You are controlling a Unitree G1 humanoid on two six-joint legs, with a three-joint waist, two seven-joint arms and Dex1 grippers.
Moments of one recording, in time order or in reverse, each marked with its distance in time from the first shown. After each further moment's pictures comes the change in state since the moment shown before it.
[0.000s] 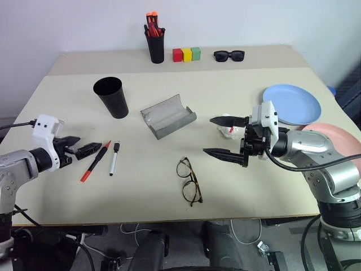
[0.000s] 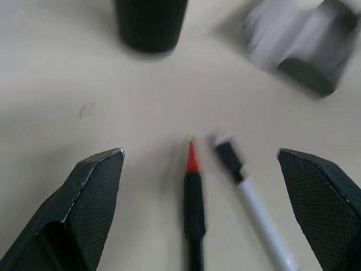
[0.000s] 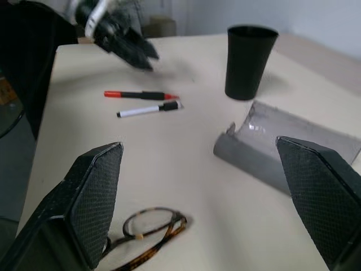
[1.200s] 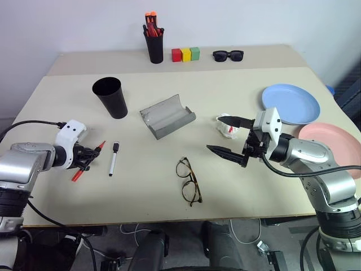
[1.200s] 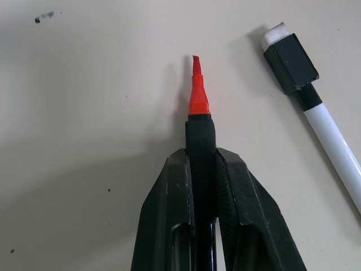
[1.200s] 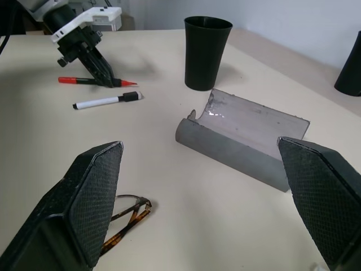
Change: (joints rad) left arm -0.223 0.052 -0.333 0.259 0.232 -0.122 -0.157; right arm 0.095 0.034 -0.027 0.002 -0.089 -0.078 -0.091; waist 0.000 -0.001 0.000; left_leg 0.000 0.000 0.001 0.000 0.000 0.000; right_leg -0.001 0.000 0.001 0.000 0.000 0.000
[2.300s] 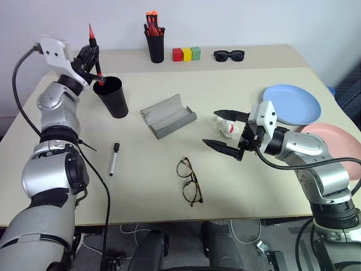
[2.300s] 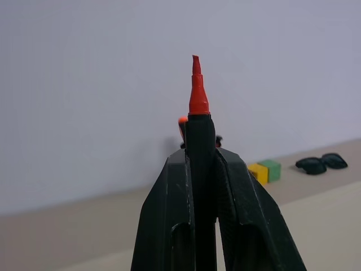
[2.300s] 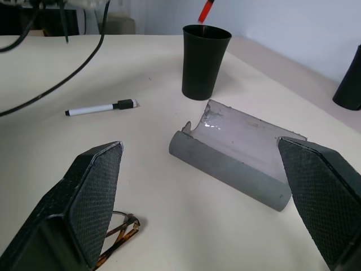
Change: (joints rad) left arm -0.741 -0.405 0.299 1.124 0.072 -1.235 0.134; right arm -0.077 0.017 0.033 0.035 -0.016 0.002 -0.009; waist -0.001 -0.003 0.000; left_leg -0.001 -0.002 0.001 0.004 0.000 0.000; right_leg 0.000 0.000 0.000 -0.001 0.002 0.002
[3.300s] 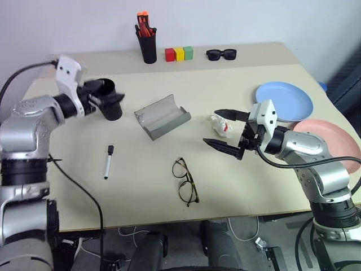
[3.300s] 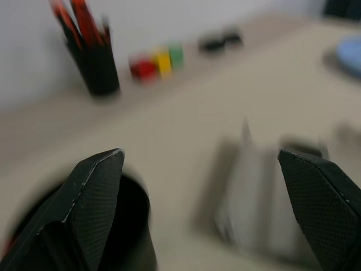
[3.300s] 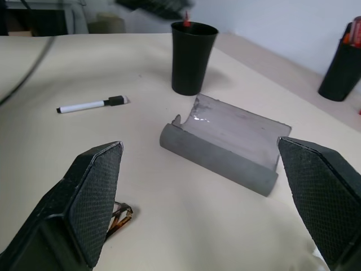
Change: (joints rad) left arm 0.463 0.217 -0.150 -1.252 -0.126 1.259 -0.010; right arm -0.024 0.012 0.009 0.048 -0.009 -0.028 0.020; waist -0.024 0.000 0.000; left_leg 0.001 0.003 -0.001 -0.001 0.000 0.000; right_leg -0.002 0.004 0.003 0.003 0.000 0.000
